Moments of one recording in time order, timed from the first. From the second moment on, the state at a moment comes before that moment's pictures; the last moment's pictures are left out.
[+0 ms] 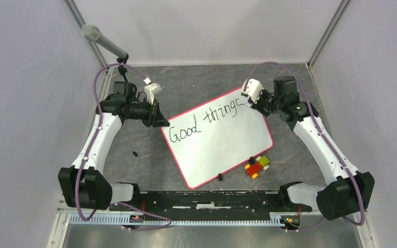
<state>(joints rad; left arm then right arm) -0.08 1.29 1.15 -0.86 0.86 0.30 0.26 1.24 1.15 -0.58 -0.36 -0.75</state>
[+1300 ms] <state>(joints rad) -0.07 1.25 1.12 -0.88 0.86 0.26 0.47 1.15 1.15 -0.65 -0.62 -0.61</state>
